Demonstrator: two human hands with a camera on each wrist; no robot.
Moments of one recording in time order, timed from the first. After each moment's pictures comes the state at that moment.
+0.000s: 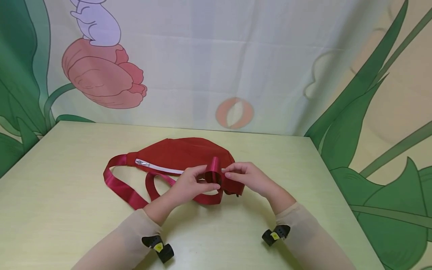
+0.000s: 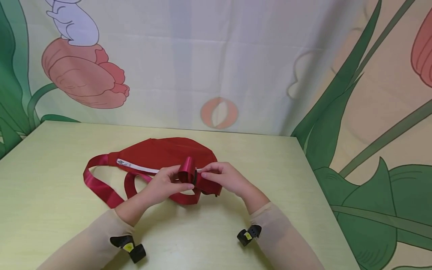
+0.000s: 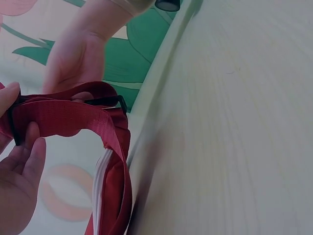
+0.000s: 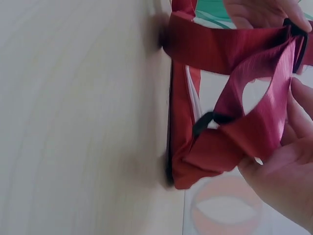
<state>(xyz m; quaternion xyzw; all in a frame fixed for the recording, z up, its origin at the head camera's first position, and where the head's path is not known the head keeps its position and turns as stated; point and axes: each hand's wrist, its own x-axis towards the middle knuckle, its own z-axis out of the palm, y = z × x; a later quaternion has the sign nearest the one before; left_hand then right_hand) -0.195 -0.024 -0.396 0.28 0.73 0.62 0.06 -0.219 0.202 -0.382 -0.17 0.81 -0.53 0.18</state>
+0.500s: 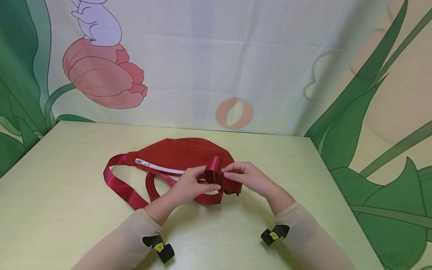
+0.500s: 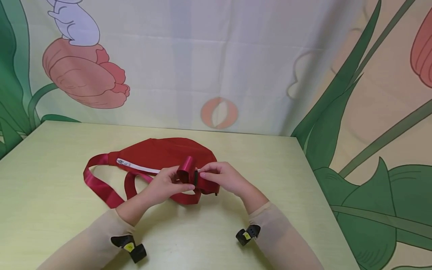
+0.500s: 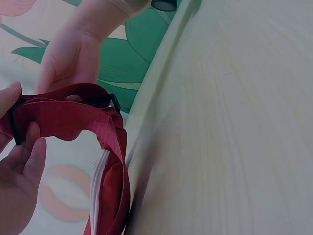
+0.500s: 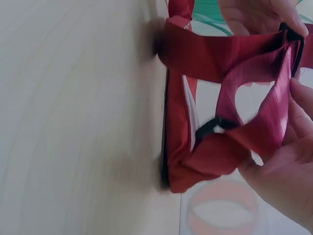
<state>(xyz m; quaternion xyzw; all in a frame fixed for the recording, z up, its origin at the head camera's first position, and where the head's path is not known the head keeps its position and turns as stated) -0.195 -0.023 -0.400 0.28 0.73 0.62 0.07 -0.217 0.201 -0.380 -0.19 0.81 -0.53 0.17</state>
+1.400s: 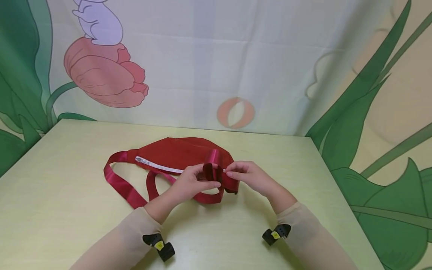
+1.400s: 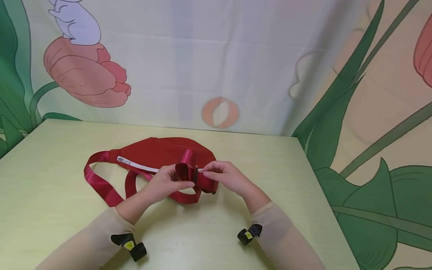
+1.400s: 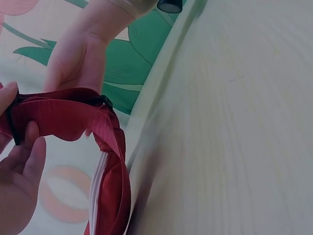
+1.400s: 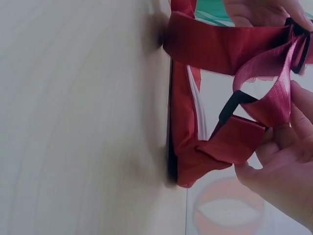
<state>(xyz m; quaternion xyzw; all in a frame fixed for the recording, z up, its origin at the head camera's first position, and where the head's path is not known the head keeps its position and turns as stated) -0.197 -0.024 -0.395 0.26 0.72 0.64 0.08 -0.222 0.204 -0.379 -0.20 0.81 -0.53 0.17</state>
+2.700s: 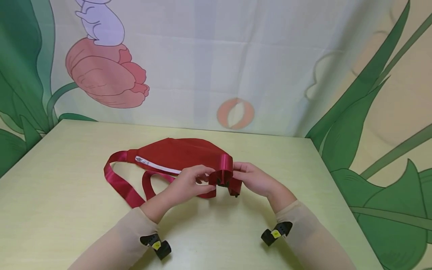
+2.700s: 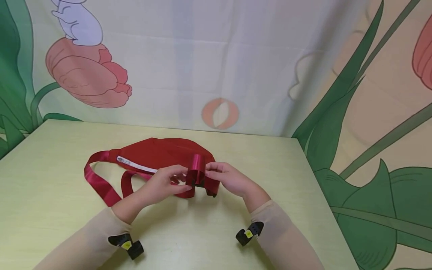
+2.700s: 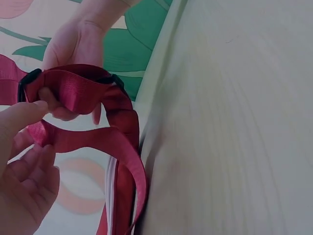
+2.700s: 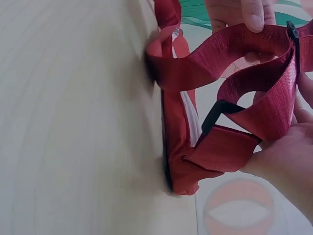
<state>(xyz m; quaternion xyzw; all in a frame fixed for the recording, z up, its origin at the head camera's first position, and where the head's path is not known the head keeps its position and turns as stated) -0.197 -0.030 -0.397 0.33 0.82 0.47 -0.02 -0.226 0.208 -0.387 -0.23 0.73 -0.59 0.25</state>
